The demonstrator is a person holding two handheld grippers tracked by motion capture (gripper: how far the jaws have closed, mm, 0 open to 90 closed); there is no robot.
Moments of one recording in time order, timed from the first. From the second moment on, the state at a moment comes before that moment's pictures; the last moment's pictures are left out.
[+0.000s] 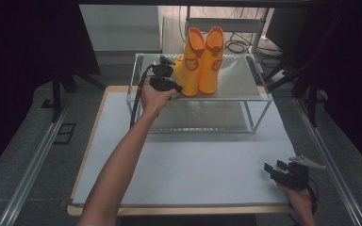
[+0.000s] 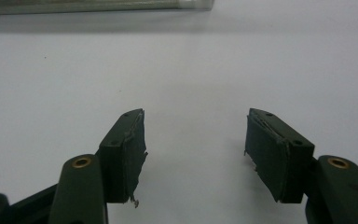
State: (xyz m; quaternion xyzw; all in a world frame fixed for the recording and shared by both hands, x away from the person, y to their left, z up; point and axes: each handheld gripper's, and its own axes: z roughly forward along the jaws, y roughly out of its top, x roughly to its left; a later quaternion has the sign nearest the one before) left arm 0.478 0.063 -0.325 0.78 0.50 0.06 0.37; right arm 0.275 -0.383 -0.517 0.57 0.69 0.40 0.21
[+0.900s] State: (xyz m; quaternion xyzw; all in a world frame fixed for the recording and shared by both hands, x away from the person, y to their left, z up) left arm 0.447 0.110 -0.308 0.78 0.45 0.06 0.42; right arm 0.274 -0.386 -0.517 0.57 0.69 0.39 0.22
